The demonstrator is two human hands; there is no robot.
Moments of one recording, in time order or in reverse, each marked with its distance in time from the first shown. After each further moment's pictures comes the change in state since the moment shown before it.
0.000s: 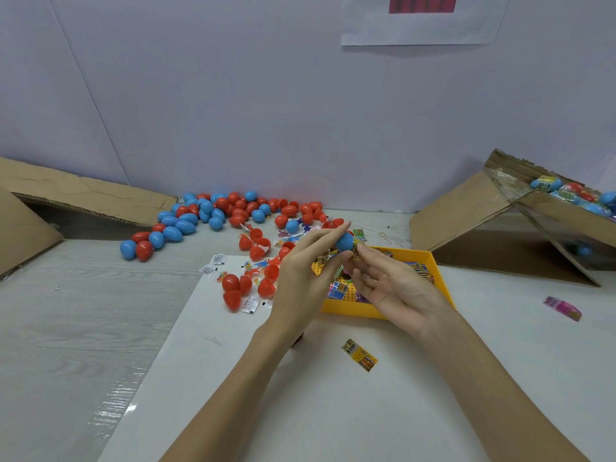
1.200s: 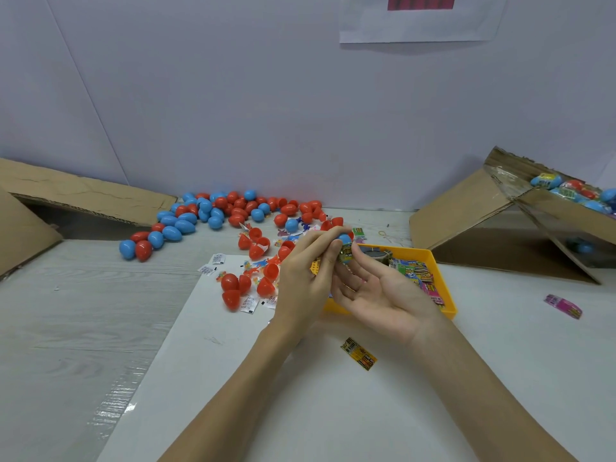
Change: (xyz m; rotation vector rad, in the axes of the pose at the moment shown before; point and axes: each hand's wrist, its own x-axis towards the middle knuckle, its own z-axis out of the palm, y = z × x) left_hand -0.003 0.005 0.007 -0.035 0.087 -0.046; right_hand -0.009 0.013 0.019 0.236 -0.015 0.200
